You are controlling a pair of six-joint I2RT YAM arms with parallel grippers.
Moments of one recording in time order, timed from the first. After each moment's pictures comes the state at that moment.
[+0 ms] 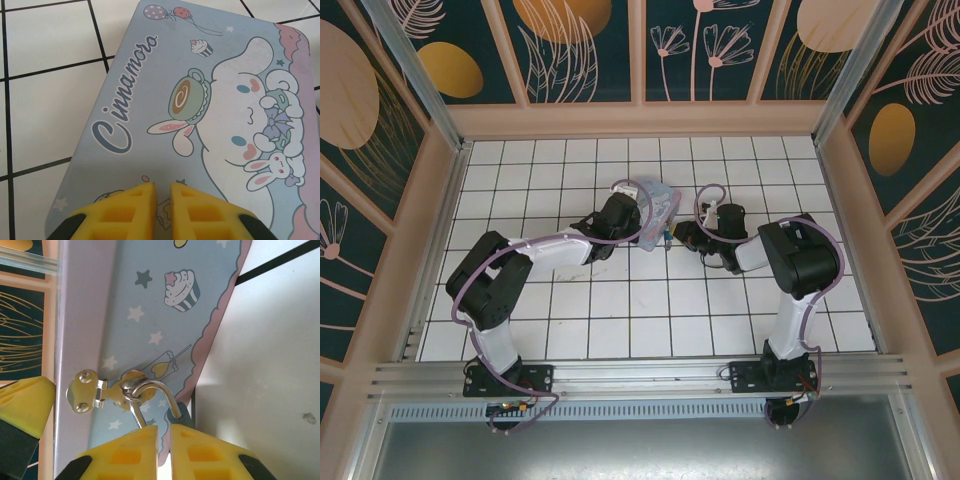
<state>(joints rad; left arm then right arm) -0.71 1.82 1.05 0.03 -0.24 -0.35 0.31 1.90 0.66 0.72 -0.65 0.92</state>
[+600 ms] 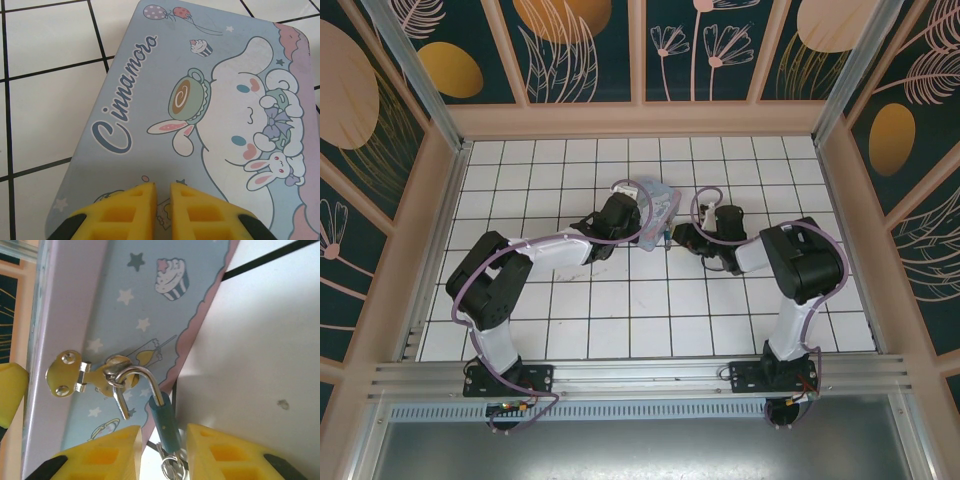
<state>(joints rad) -0.71 1.82 1.05 0.03 -0.24 -0.35 0.34 1.86 0.66 0.62 -0.58 0.78</state>
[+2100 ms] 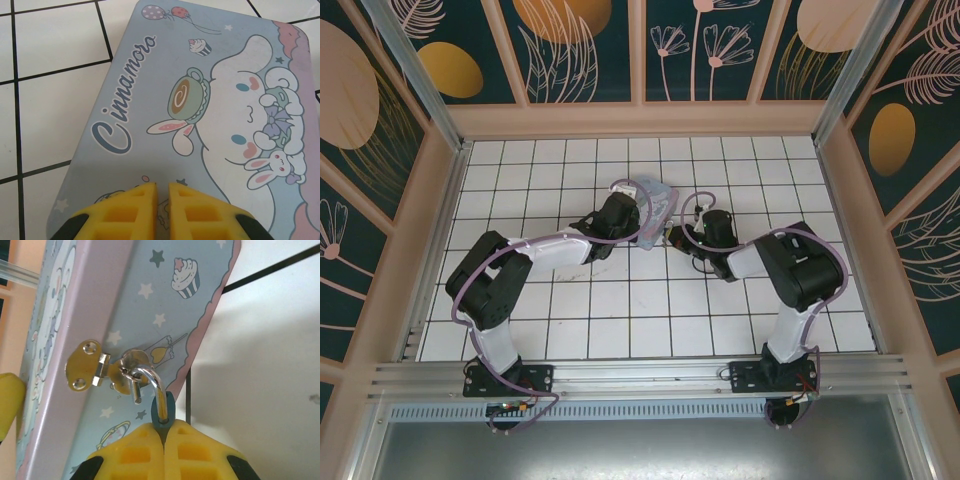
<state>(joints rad) -0.70 1.82 1.05 0.03 -0.25 -0.34 0.44 1.82 0.61 0.67 -0.35 0.85</state>
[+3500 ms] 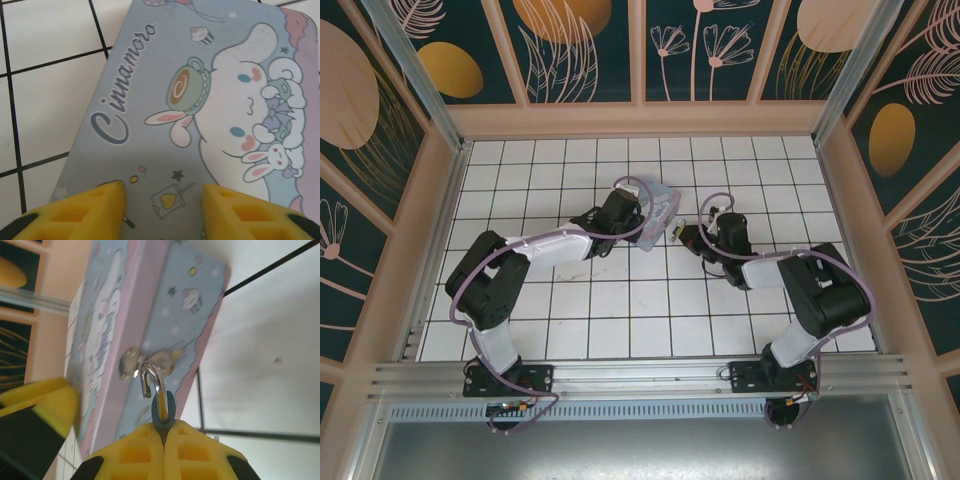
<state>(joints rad) -0.70 1.81 1.12 -0.11 -0.22 -0.32 0.42 1.60 0.50 0.61 -0.35 0.95</state>
